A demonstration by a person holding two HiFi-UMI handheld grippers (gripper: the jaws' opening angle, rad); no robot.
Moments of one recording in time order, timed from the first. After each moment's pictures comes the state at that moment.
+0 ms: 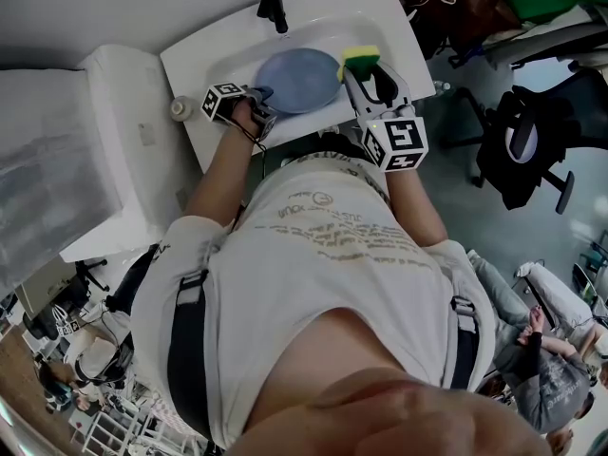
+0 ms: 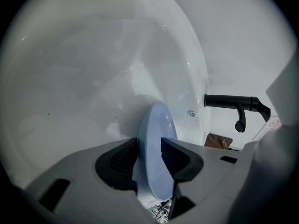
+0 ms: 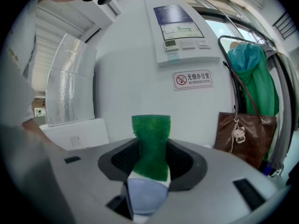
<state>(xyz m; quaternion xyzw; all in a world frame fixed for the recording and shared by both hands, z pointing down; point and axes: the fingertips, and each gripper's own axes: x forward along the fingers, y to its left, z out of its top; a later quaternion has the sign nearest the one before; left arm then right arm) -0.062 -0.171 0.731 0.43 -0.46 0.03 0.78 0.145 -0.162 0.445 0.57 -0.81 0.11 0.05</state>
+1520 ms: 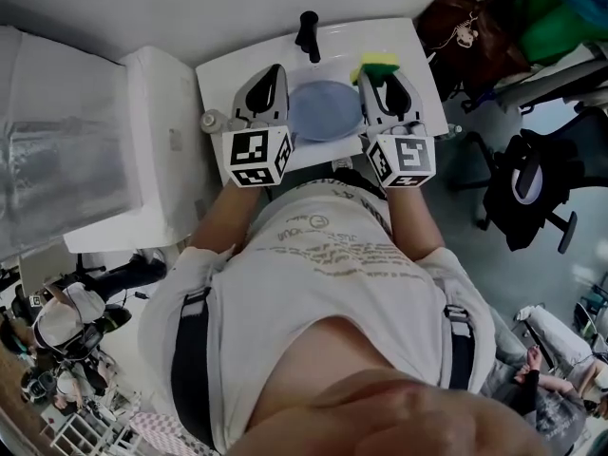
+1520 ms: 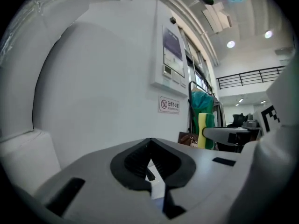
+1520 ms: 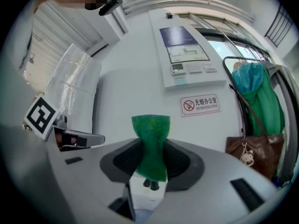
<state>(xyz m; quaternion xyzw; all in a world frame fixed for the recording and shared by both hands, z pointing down) -0.048 -0.213 0.369 0.85 -0.52 0.04 0.05 0.114 -0.187 0.356 0.58 -0.81 0.02 -0.04</state>
